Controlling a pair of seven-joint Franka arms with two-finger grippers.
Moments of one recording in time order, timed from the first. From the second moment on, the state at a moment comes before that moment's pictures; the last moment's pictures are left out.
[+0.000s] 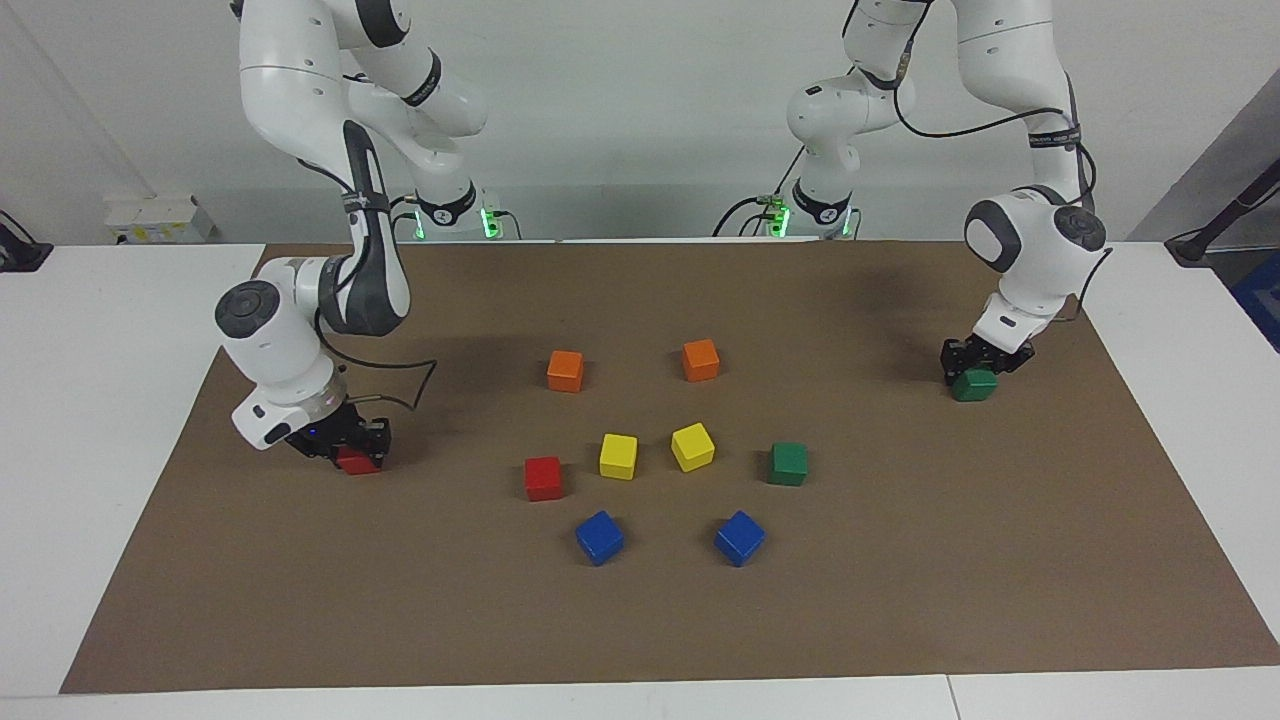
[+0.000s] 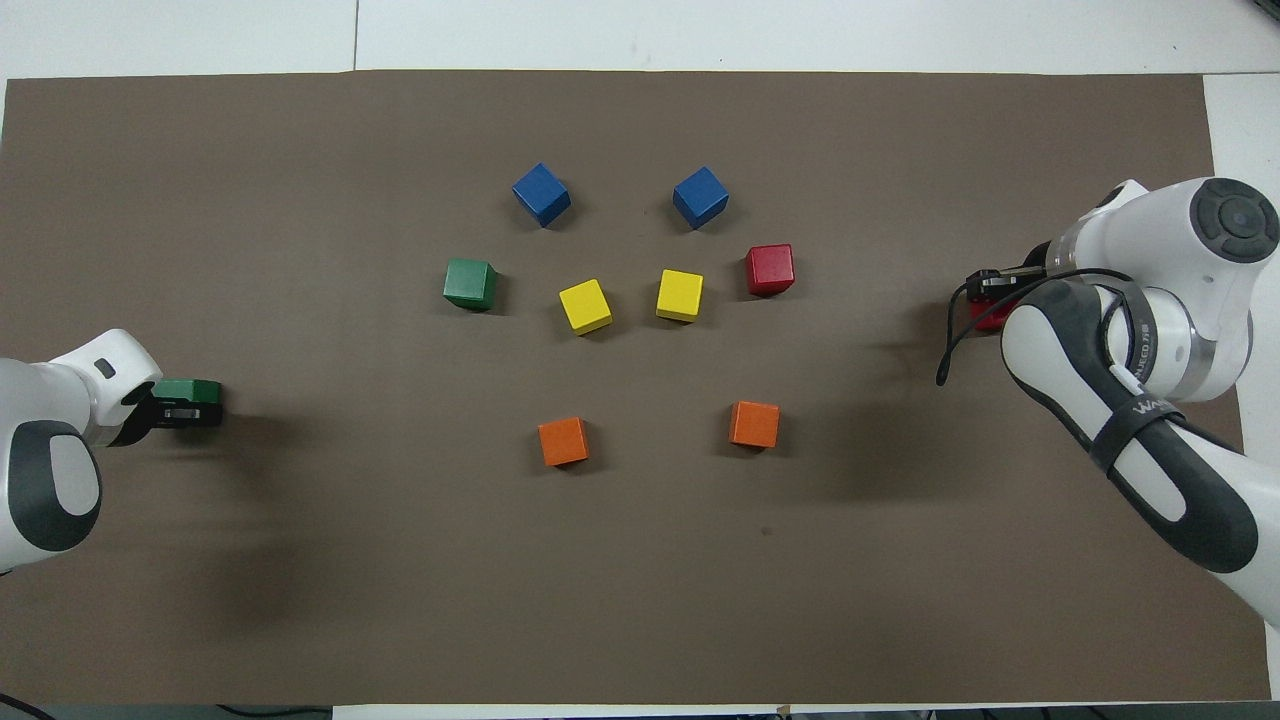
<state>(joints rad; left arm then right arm) 0.23 0.08 -0.02 -2.37 -0.02 2.50 0.36 -0.16 0.35 0.09 -1.96 -0.02 2.37 -0.07</state>
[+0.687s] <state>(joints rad) 0.18 0.08 -0.03 -1.96 -0.02 2.03 0.35 -0.16 0.30 0.09 -1.93 -0.03 2.23 -0.07</state>
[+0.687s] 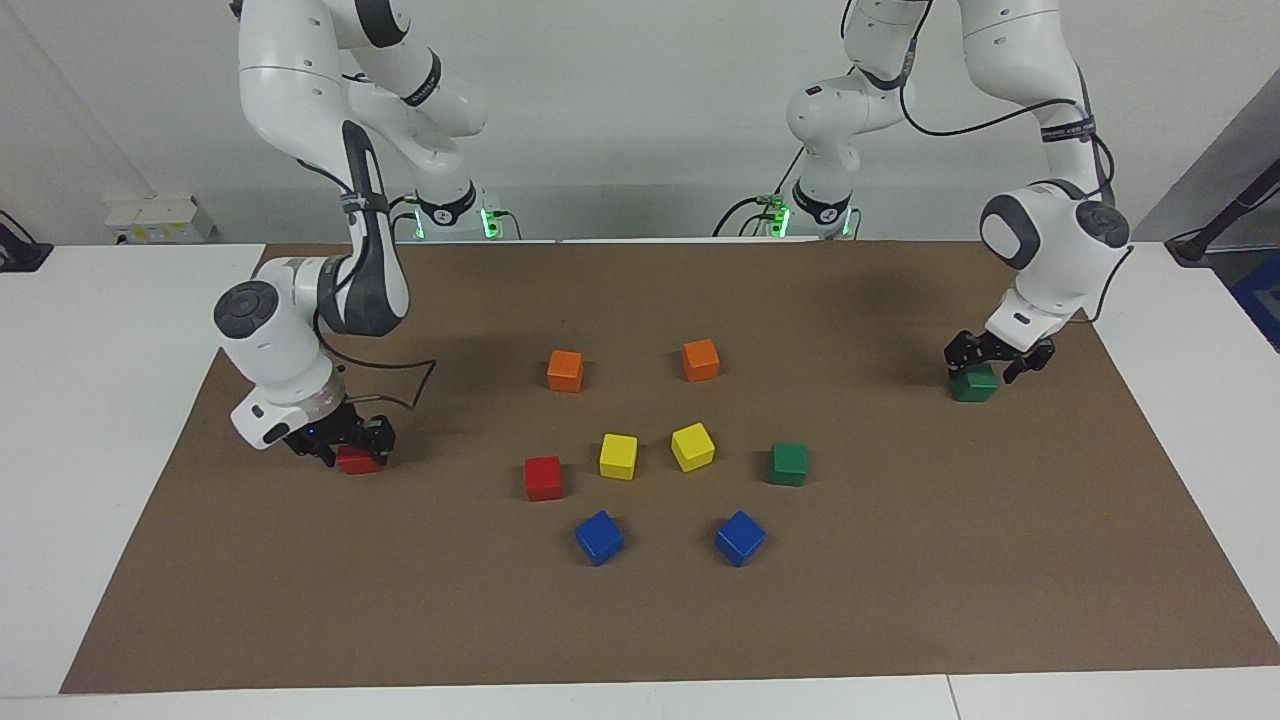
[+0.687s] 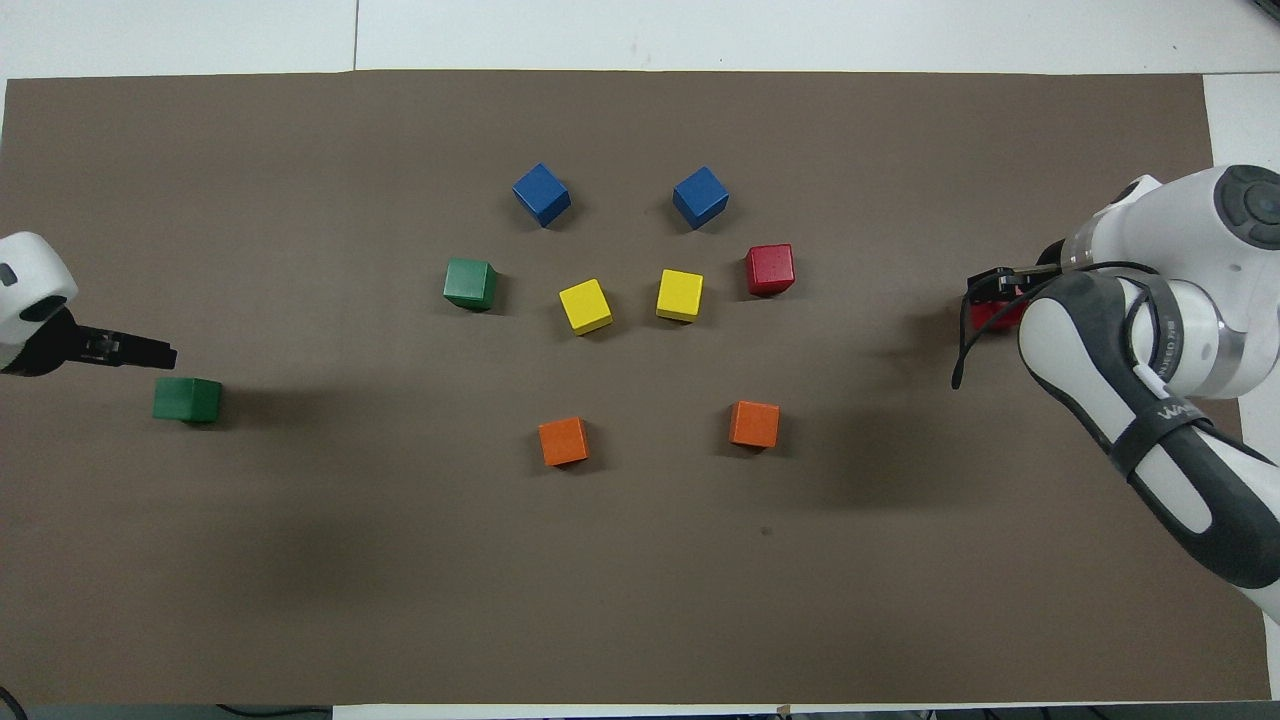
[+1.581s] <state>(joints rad) -0.29 0.36 -0.05 -1.63 -0.06 1.97 0.04 0.13 0.32 0.10 -1.44 -0.08 1.74 0.22</state>
